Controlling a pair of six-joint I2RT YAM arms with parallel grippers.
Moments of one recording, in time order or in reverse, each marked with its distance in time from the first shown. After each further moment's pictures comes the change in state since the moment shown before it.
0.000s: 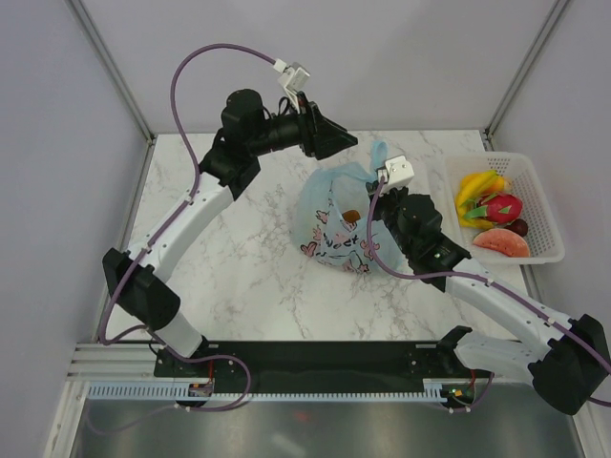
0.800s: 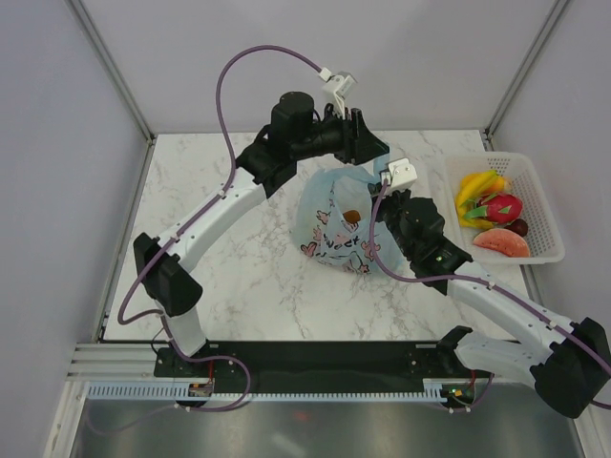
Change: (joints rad) left arm -0.172 0.167 0.200 -0.193 -0.219 0.004; right arm 0.000 -0.022 -0.028 0.024 0.011 0.002
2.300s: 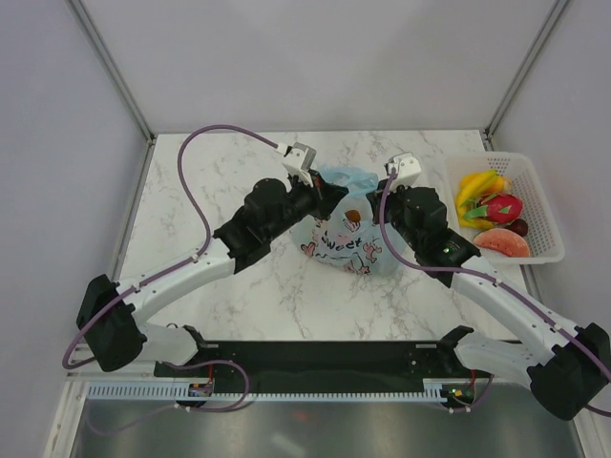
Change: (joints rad) left arm -0.130 -0.446 -0.811 0.430 -0.487 0.036; right arm -0.073 0.001 0.078 -0.232 -0.146 0.178
